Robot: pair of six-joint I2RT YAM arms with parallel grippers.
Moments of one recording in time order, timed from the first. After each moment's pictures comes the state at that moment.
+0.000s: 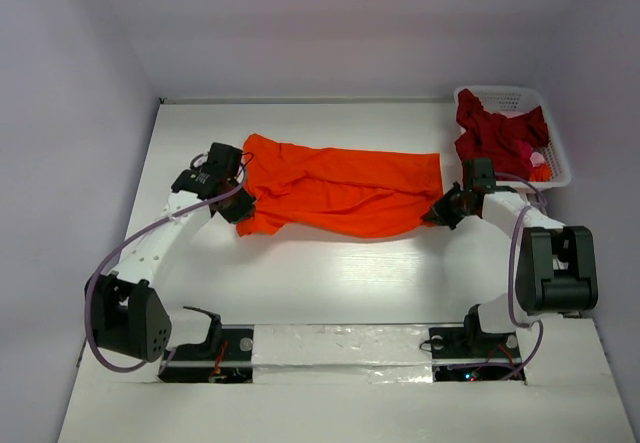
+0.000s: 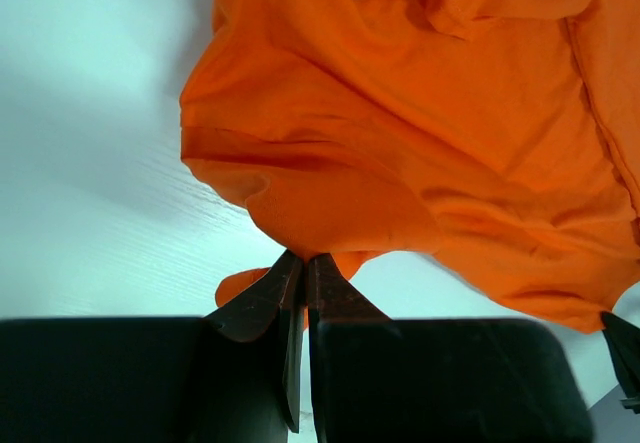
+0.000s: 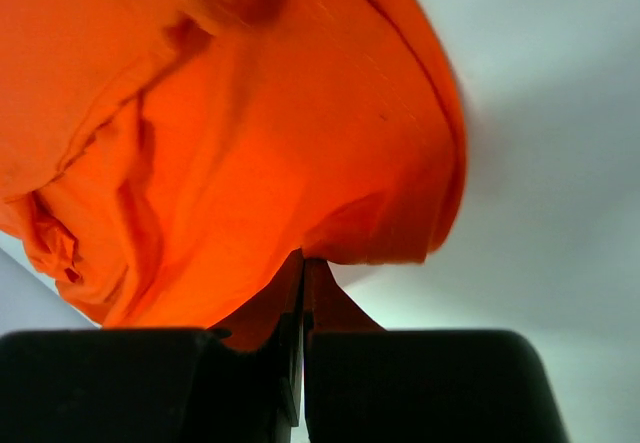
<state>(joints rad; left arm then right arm) -0.28 1.28 1.05 -0.87 -0.10 -0.97 0.00 1.48 0.80 -0.42 -0.27 0.94</state>
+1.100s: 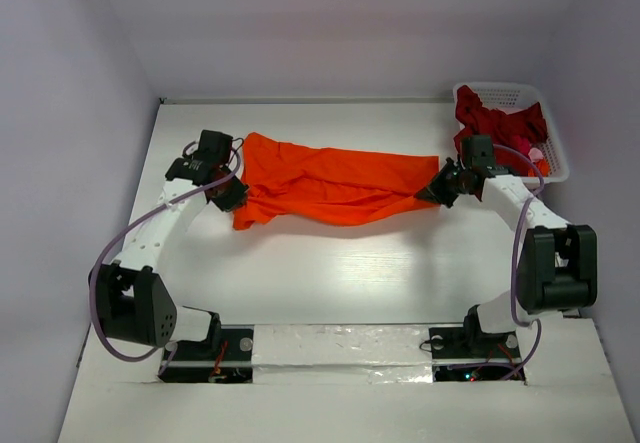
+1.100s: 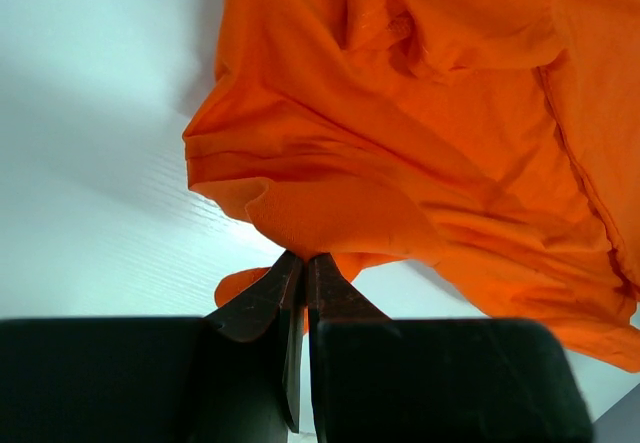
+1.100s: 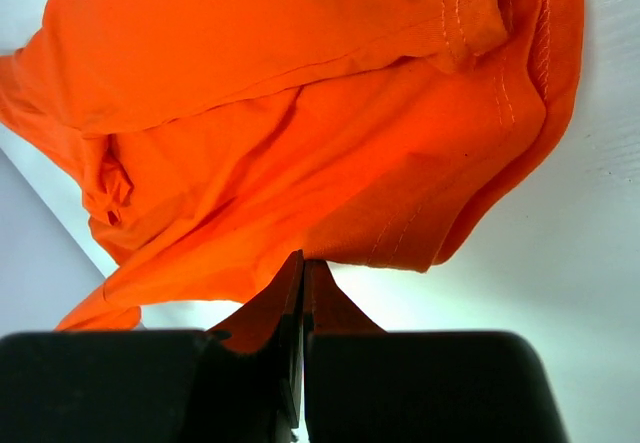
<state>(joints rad) -0.20 1.35 1.14 -0.88 -0.09 -0.90 0.05 1.50 1.01 -0.49 -0.35 0.84</state>
